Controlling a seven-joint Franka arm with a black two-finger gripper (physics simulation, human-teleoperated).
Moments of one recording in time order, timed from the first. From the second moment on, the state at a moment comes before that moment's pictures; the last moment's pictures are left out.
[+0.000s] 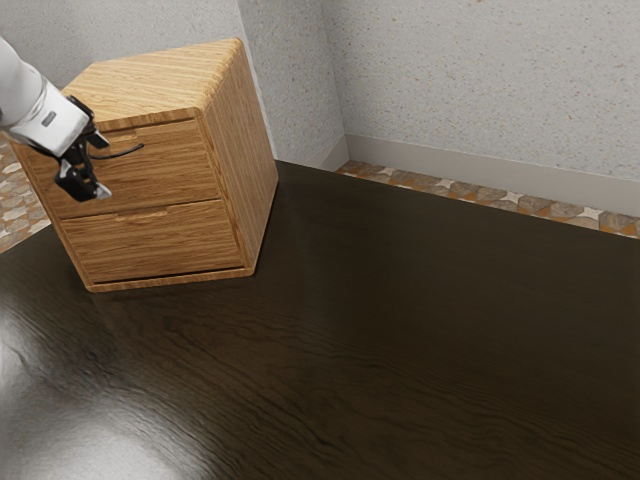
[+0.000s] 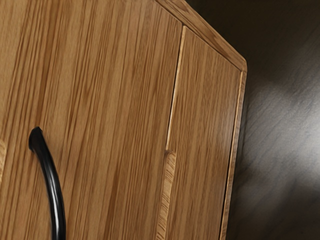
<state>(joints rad) -1.30 -0.84 1.21 -1.62 1.08 1.84 0.82</state>
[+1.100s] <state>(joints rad) -1.33 -0.84 1.30 -1.59 1.06 1.94 0.93</state>
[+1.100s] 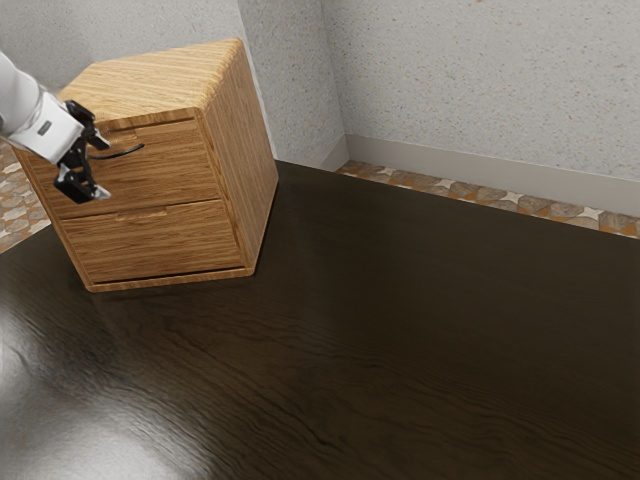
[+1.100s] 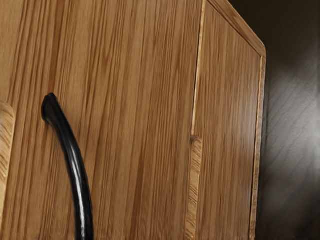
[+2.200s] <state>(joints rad) -1.03 -0.79 1.13 -1.86 0.90 2.02 0.92</state>
